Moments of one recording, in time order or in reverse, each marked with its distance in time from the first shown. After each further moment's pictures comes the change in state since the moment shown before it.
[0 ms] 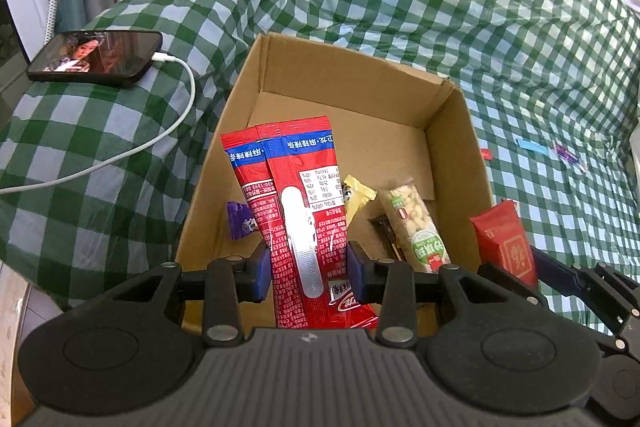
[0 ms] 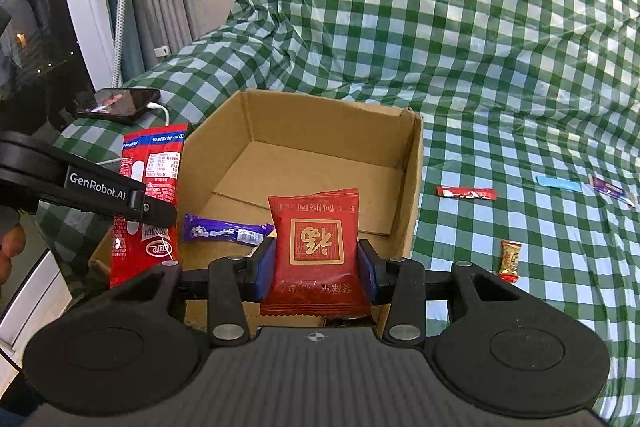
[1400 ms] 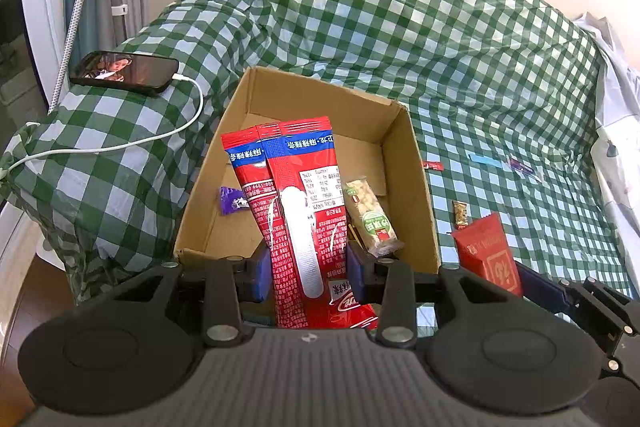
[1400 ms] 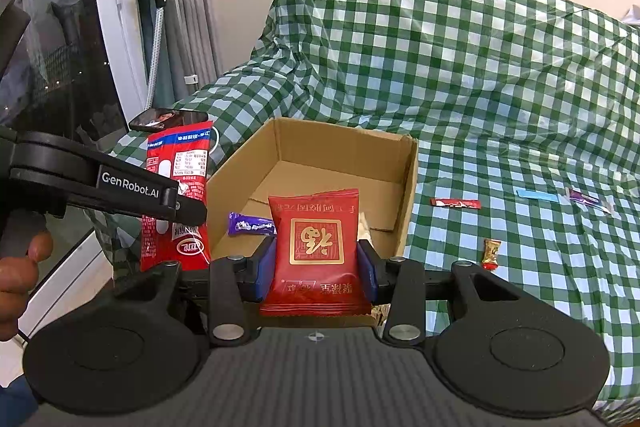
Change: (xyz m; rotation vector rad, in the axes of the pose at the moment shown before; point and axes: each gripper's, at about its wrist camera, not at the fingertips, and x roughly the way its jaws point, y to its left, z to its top) left arm -0.107 -0.011 -0.068 -0.004 -0.146 -0.061; right arm -0.115 0.027 -0.037 -0.022 -0.106 0.015
